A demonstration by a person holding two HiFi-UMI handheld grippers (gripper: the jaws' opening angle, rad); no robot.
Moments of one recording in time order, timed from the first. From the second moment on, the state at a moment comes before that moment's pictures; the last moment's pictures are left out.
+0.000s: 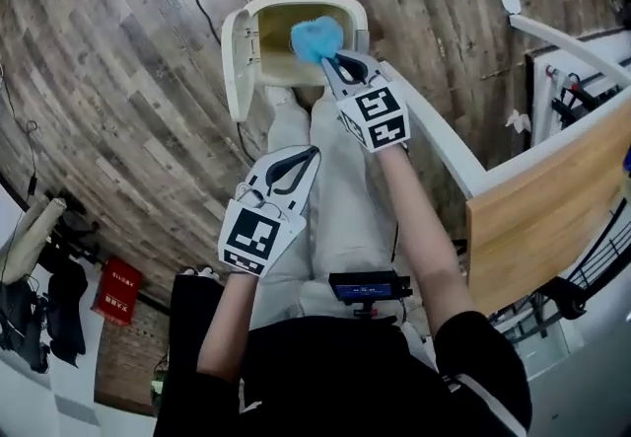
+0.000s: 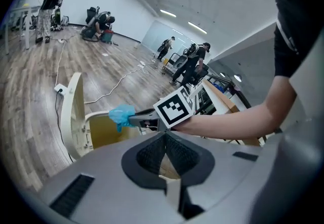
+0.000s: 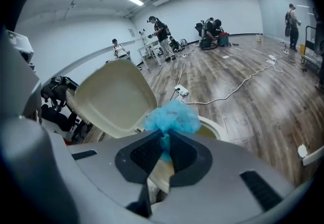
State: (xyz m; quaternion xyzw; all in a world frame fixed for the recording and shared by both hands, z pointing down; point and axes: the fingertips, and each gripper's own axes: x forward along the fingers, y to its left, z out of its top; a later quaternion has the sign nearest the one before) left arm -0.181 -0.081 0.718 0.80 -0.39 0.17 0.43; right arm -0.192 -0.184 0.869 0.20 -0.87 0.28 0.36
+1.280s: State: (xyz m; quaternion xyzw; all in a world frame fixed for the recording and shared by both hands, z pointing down) left arm -0.181 -0.118 0.393 0.89 -0.42 0.11 0.15; right arm -0.111 -0.164 0.371 0.31 -0.94 0.06 0.09
